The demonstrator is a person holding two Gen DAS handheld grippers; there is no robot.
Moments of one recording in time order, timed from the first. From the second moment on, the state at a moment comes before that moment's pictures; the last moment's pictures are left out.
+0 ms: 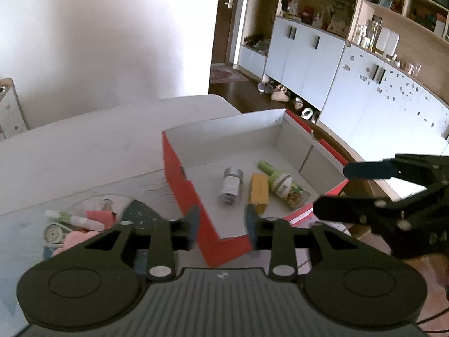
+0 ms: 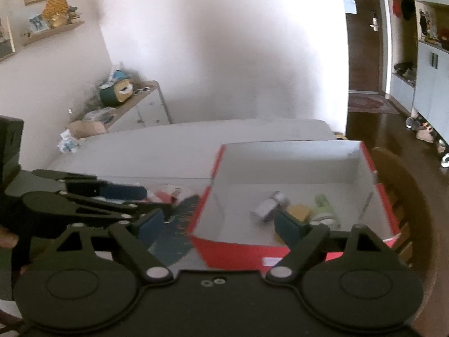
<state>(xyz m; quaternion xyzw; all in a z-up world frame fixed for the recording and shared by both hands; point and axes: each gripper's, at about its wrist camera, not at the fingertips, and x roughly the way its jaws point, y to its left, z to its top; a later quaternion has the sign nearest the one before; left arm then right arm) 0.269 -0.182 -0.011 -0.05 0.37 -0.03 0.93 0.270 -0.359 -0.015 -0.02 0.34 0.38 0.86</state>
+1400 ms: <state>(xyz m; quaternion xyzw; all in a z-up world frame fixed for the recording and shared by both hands) 0.191 0.056 -0.135 -0.06 0.41 0.01 0.91 0.239 -0.125 -0.100 -0.06 0.41 0.35 0.84</state>
